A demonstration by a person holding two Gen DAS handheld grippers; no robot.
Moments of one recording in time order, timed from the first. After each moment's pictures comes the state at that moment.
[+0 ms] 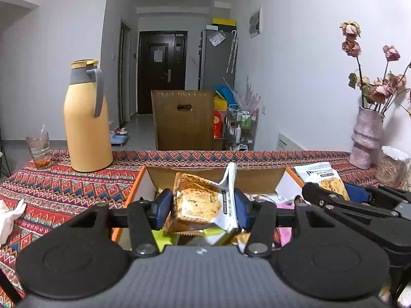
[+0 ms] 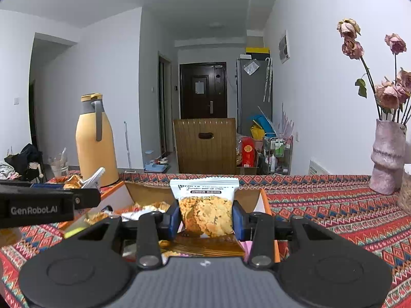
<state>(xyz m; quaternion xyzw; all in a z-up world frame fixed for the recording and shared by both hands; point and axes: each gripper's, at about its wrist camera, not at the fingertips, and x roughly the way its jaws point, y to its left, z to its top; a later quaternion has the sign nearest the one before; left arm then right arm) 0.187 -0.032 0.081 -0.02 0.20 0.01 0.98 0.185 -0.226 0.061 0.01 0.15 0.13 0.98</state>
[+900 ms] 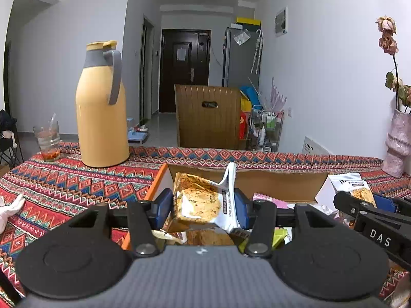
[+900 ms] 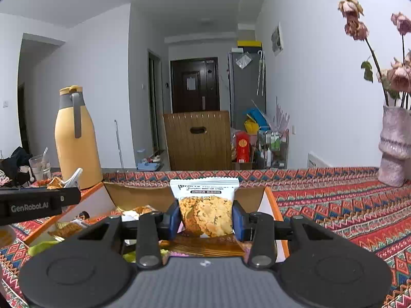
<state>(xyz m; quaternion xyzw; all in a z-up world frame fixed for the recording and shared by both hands) 0.243 -0.005 0.043 -0.04 0.20 0.06 0.98 0.251 -0.214 0.029 0.02 0.17 0.12 0.98</state>
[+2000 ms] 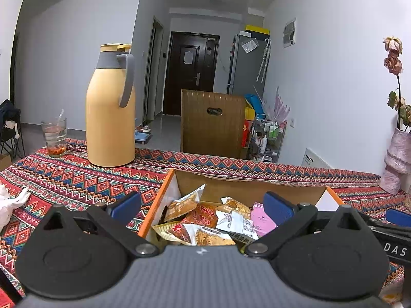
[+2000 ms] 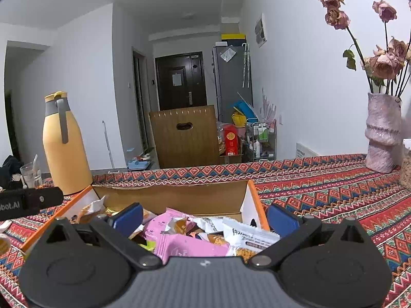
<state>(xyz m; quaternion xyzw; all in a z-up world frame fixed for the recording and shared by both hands) 0.227 0.007 0.059 -0.07 0.18 0.07 0.98 0.248 -0.228 0.036 0.04 0.18 0.09 0.98</state>
